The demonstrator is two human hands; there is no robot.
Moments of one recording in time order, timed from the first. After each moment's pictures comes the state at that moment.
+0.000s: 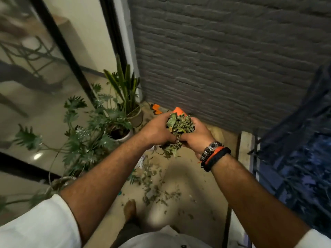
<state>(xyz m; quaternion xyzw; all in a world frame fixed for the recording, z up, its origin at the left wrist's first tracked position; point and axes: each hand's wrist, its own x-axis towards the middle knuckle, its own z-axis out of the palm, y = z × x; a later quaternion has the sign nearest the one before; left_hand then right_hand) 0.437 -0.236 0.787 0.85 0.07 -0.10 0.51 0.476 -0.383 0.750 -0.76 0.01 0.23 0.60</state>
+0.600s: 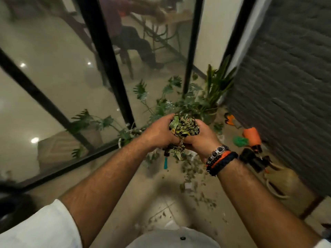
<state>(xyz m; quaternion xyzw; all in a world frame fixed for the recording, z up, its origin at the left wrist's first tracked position) 0.160 -0.117 0.793 0.79 0.34 0.06 0.52 0.280 -0.217 0.756 -0.71 -0.24 0.42 0.52</state>
